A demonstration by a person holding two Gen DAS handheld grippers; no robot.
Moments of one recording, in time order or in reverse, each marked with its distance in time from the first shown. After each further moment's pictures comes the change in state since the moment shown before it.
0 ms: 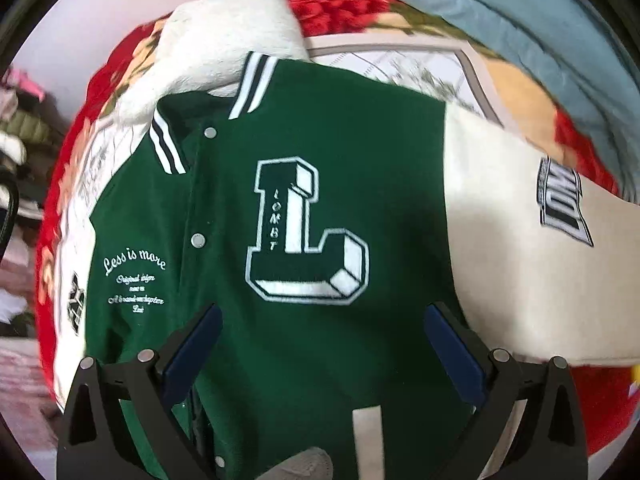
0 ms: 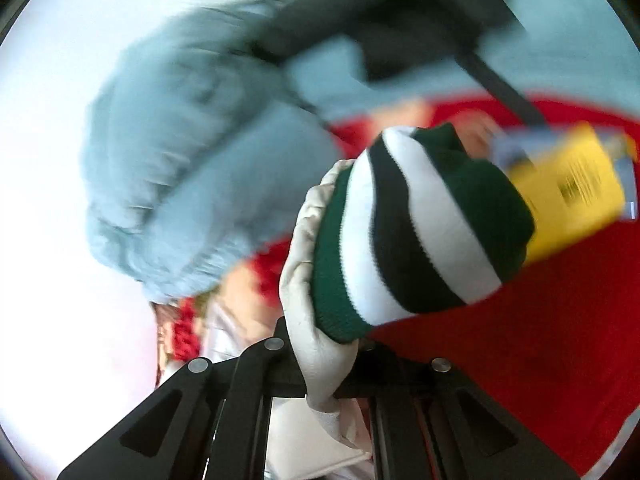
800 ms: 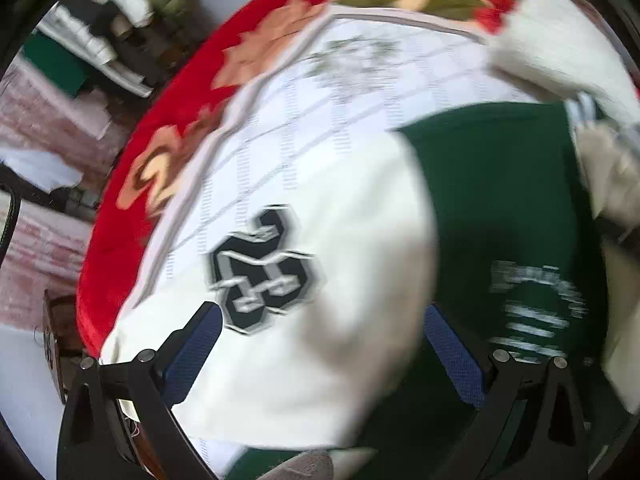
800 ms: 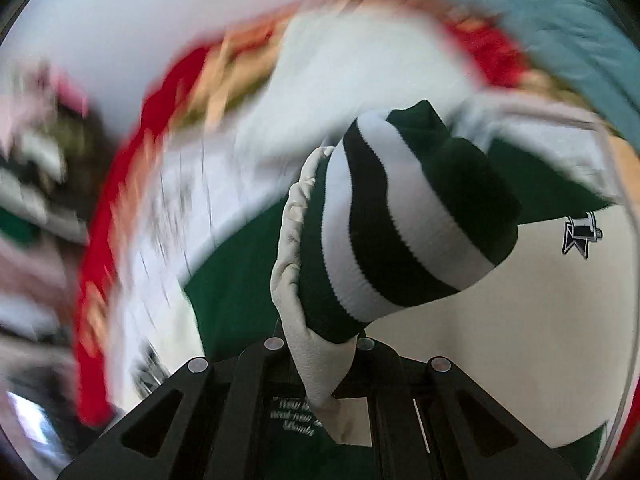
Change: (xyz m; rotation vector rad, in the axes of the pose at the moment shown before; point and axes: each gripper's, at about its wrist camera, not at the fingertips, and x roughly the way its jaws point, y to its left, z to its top) left arm 0.070 0.387 -0.062 -0.435 0.085 0.255; right arm 0.194 0.356 -0.619 -1.142 0.703 -0.060
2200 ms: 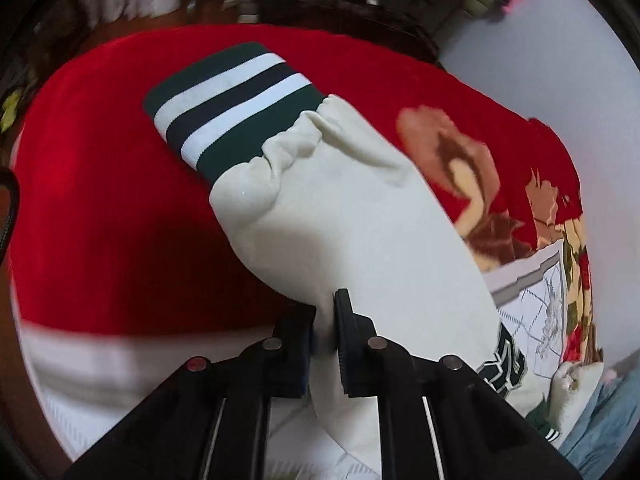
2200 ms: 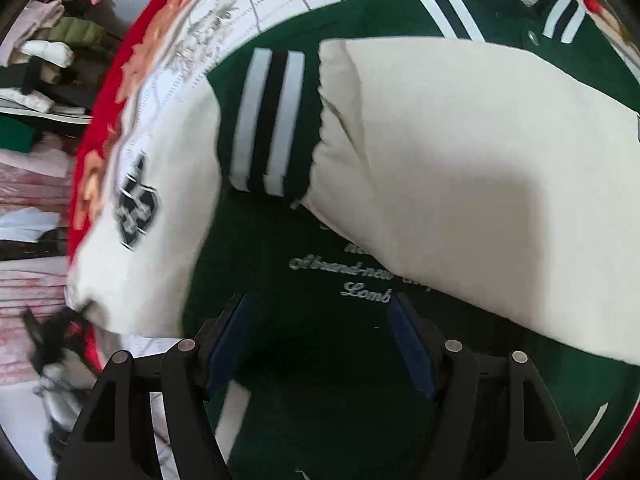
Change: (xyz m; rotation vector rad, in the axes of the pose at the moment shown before) left arm 0.158 0.337 -0.076 -0.987 -0.021 -0.378; right arm 0.046 0.019 -0.098 -0.035 0.302 0.087
